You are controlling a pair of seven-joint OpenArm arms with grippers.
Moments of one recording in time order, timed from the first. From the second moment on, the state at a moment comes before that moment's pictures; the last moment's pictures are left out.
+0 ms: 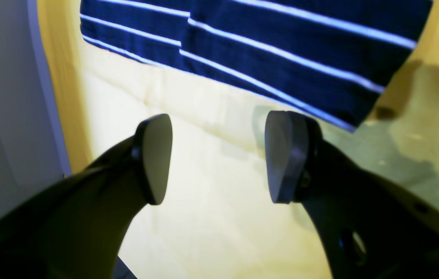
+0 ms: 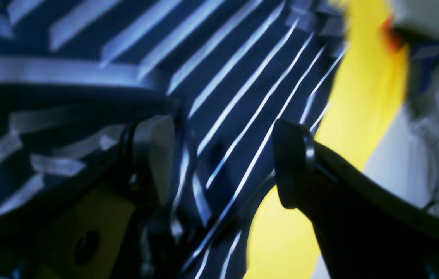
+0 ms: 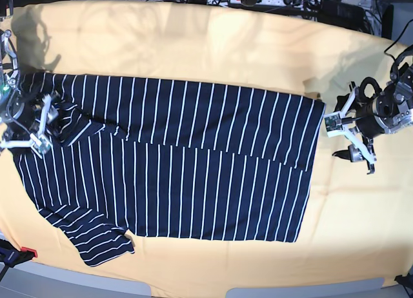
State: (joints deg) left arm -7.0 -67.4 28.6 109.1 -6.6 -31.6 23.8; right arm -8.2 43.8 5.7 96.9 6.7 31.3 -37.1
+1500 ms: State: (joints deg) left arm -6.5 -69.1 28.6 108.9 -9.8 -44.2 21.2; right arm -13.7 51.4 11.6 101.6 35.0 35.4 -70.0
